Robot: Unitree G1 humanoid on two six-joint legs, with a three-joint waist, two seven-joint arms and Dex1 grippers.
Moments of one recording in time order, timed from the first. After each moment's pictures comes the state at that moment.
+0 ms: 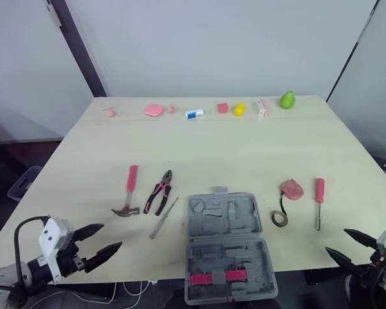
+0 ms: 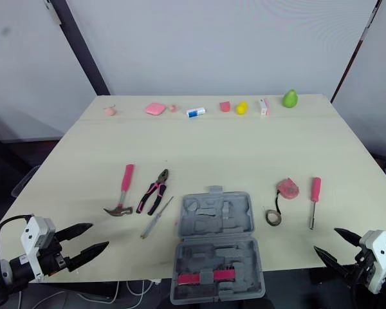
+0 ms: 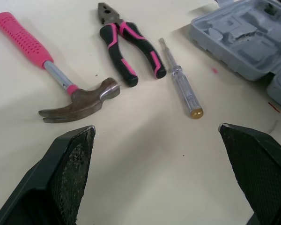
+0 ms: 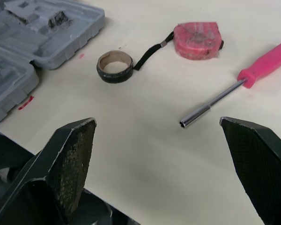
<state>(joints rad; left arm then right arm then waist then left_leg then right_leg) 0.36 0.73 0.50 -0.03 -0.48 0.18 -1.13 0.43 -0.61 -0.43 -0.07 0.45 0.02 1.00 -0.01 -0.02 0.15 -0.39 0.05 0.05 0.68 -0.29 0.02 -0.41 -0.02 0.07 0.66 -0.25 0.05</state>
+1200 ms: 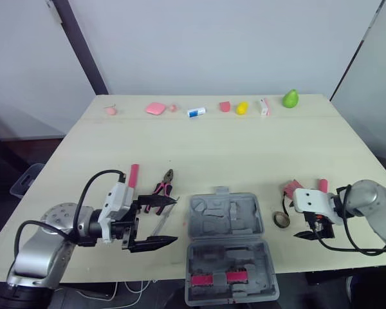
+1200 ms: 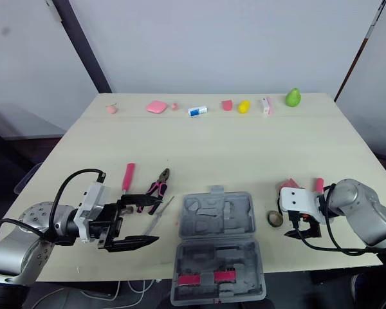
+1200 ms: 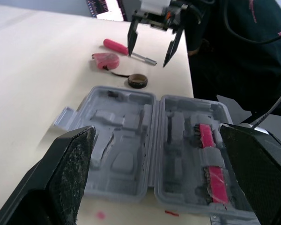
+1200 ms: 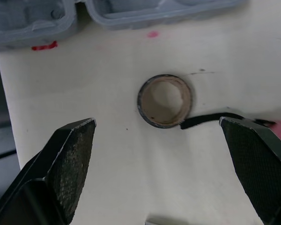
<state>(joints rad) -0.02 0.81 0.15 -0.26 -0.59 0.25 -1.38 -0.37 -1.00 0.35 -0.14 -0.03 0.38 1.25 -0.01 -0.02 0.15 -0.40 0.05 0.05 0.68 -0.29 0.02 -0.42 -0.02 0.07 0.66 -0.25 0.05</state>
